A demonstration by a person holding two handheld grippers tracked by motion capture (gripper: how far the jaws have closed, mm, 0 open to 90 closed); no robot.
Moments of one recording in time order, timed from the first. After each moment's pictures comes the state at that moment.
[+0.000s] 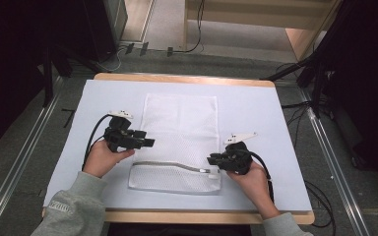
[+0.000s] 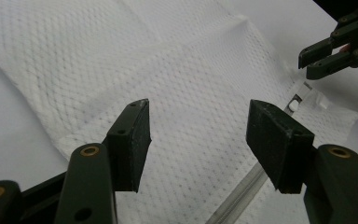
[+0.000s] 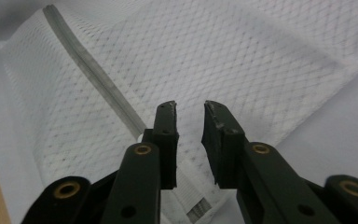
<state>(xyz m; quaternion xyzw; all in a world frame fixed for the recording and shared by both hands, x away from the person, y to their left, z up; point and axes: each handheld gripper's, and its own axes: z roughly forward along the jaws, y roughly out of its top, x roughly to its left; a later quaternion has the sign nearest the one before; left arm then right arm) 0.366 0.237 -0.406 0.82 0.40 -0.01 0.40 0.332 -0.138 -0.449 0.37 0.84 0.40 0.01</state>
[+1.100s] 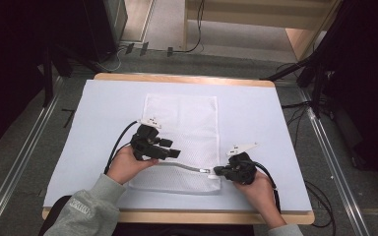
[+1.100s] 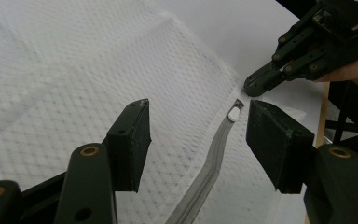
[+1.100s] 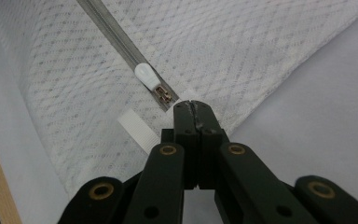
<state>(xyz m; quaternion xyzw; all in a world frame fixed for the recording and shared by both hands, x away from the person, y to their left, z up) 0.352 0.164 -0.410 0.85 0.33 -0.05 0.41 0.313 -0.151 -0.469 0.36 0.86 0.36 0.00</state>
